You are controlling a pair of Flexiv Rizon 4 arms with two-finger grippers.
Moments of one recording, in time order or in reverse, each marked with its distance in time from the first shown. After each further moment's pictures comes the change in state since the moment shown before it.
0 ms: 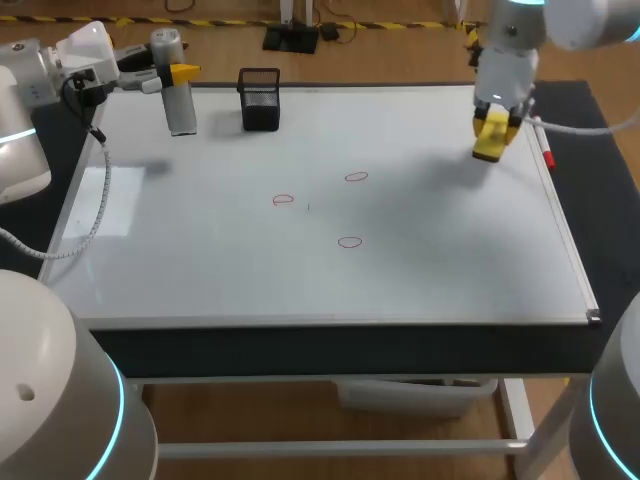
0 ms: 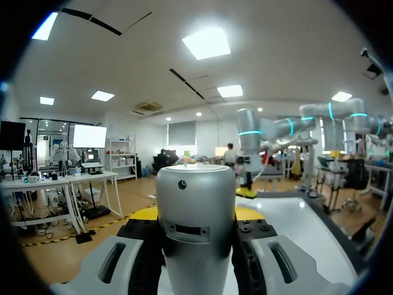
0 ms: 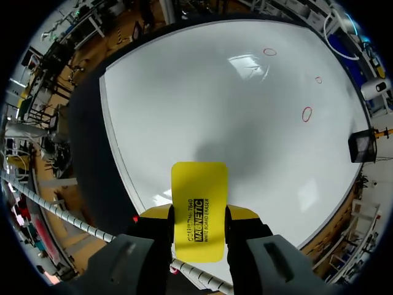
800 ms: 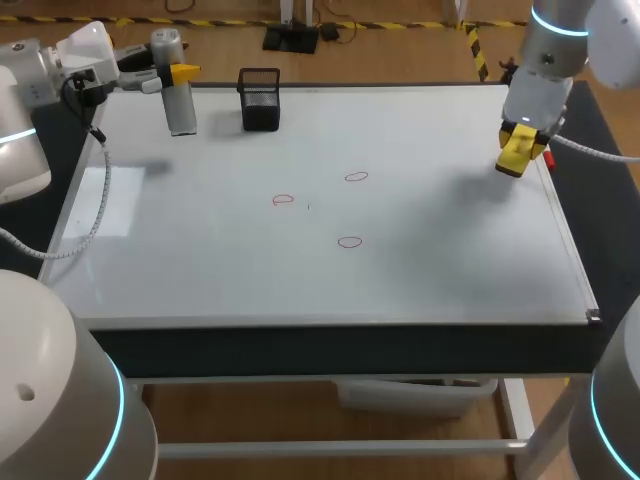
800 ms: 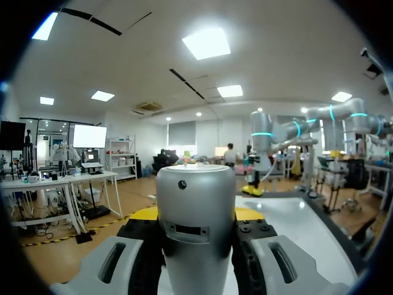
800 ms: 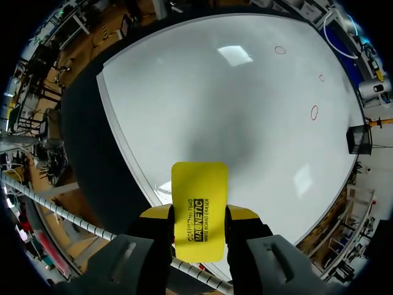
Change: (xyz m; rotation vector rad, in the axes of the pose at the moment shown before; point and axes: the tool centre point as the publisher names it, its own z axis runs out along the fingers) left arm 0.000 0.000 0.000 0.000 0.000 0.000; right arm 0.043 0.011 0.004 0.076 -0.070 0.060
